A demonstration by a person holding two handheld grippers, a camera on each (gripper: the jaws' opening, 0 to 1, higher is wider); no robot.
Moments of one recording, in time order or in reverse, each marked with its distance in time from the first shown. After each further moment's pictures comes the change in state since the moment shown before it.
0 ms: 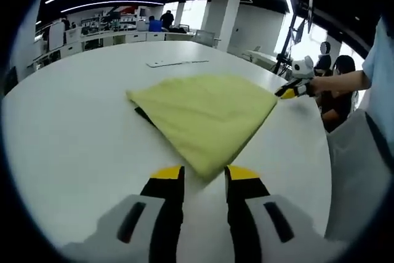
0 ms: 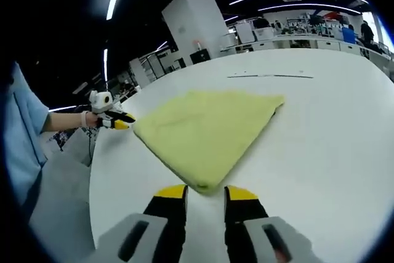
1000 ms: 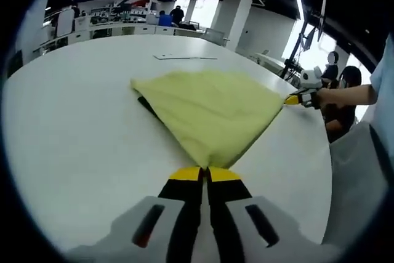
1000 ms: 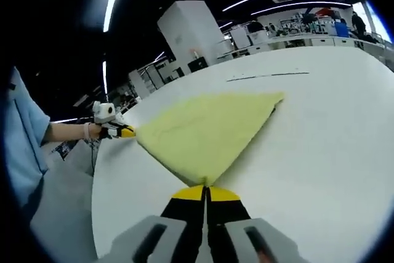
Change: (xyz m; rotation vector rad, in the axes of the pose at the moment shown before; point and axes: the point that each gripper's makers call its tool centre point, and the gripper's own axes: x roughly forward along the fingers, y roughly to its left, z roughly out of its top) left arm 0.006 0.004 -0.004 -0.080 -0.003 0.027; right arm -0.003 0.002 0.003 0.036 -0.074 0.020
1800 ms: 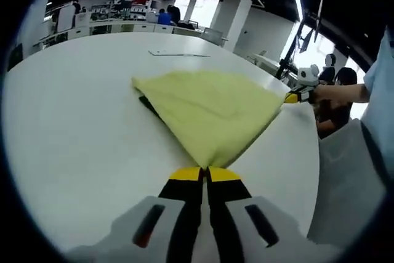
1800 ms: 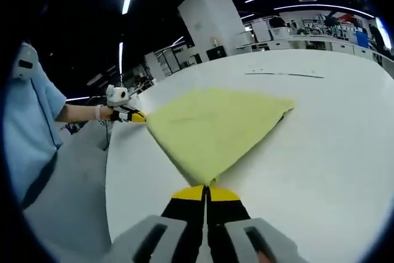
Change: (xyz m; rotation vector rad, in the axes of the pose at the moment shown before) left arm -0.023 -0.035 -0.030 -0.035 0.018 -0.032; right arm -0.031 0.029 -0.031 -0.090 0.109 0.081
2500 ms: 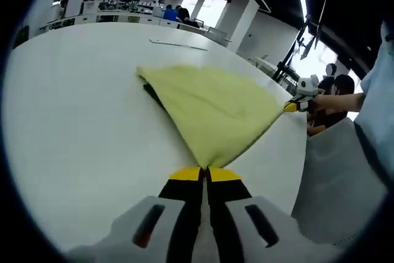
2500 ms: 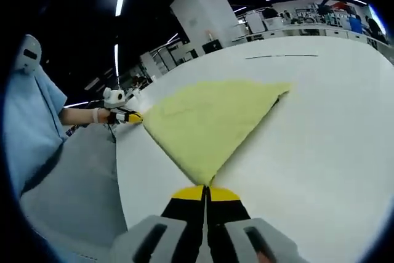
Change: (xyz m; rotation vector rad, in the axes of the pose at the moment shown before) left arm -0.013 -0.031 -0.034 -0.079 0.001 -0.014; right arm -0.013 0.024 -0.040 0.056 0.021 0.001
